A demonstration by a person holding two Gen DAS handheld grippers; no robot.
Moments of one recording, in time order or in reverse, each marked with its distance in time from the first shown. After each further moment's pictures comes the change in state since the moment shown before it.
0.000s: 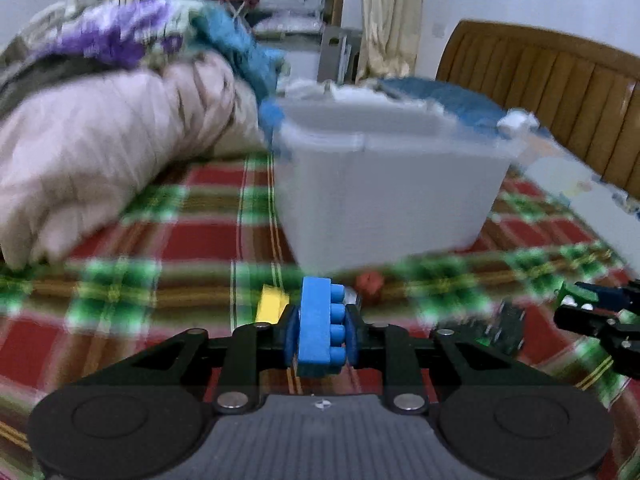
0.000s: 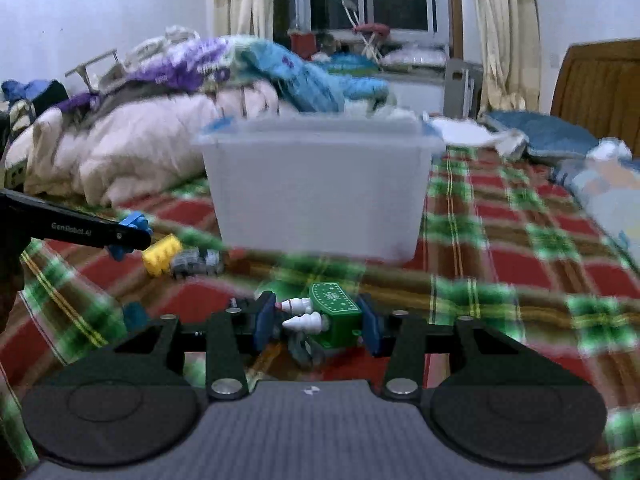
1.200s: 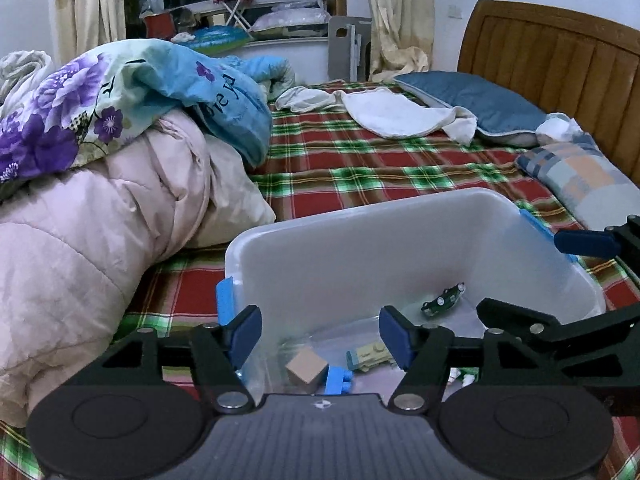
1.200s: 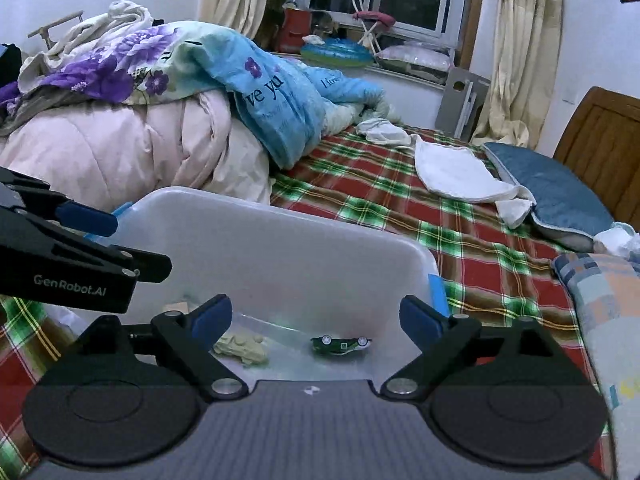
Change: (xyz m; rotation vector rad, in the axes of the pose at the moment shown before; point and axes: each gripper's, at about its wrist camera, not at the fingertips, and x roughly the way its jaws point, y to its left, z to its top) left arm 0.113 -0.030 0.150 0.081 0.090 0.106; right arm 0.143 -0.025 0.149 -0.132 0.117 -0.113
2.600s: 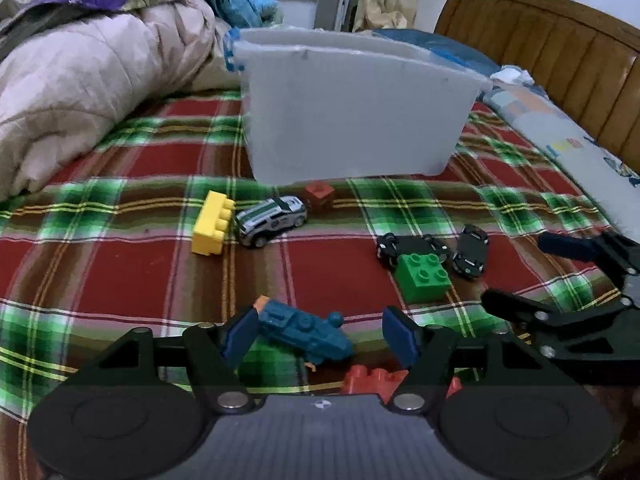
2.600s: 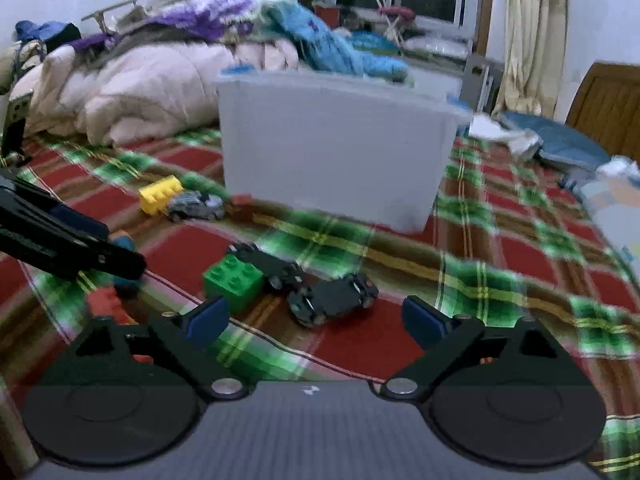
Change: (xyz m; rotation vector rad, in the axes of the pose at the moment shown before) left arm -0.086 -0.022 -0.213 -0.099 0.114 -0.116; right arm -0.096 0.043 -0.189 0.008 0.006 0.104
